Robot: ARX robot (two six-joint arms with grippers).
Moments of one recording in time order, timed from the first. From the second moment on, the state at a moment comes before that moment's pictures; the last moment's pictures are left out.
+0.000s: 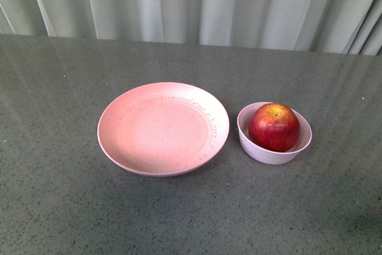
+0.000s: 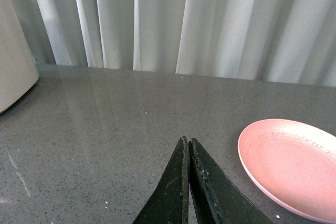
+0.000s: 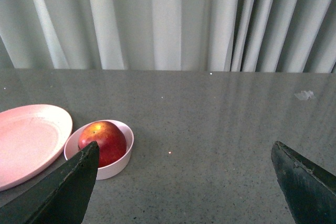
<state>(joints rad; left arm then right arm) 0.00 0.41 0.01 0.41 0.00 -0.01 0.00 0.01 0.02 0.00 0.00 0.00</state>
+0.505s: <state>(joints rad) 0.00 0.22 0.01 0.22 0.00 -0.01 0.00 0.00 0.02 0.00 0.00 0.00</state>
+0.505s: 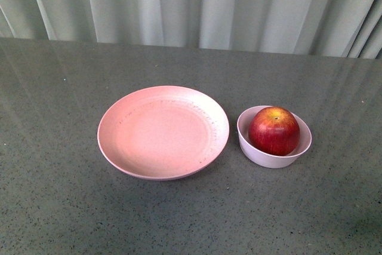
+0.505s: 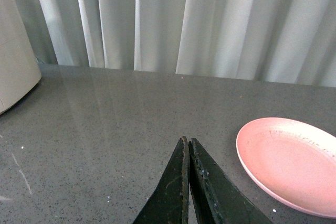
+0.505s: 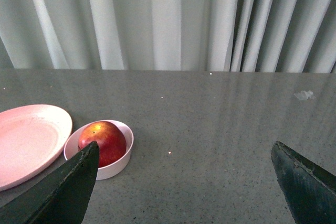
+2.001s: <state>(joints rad) 0.00 0.02 0.01 0.00 0.00 -0.01 0.00 0.00 0.02 0.00 0.00 0.00</state>
